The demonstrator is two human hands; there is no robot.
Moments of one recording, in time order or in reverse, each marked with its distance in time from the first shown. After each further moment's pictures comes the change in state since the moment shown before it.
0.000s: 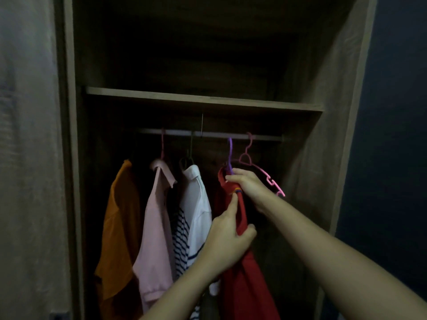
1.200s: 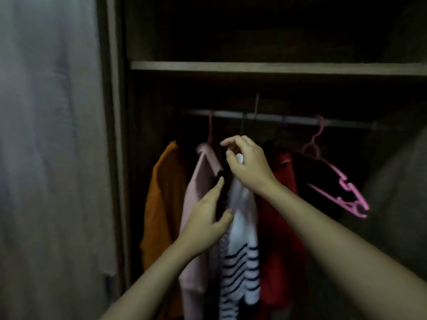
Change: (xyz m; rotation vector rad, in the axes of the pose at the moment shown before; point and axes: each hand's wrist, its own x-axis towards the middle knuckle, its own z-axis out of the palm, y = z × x) left_hand 0.026 -0.094 -0.057 0.264 0.185 -0.114; right_hand 0.066 -0.002 0.073 -0.447 -0.023 -0.765
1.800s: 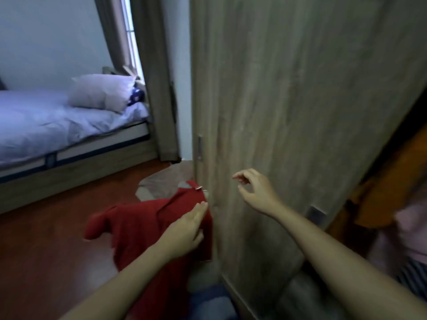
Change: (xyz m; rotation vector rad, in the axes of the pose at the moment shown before) left_hand -0.378 -0.252 -0.317 0.633 -0.227 -0.612; right_hand -0.133 -0.253 0.415 0.389 -0.668 -0.049
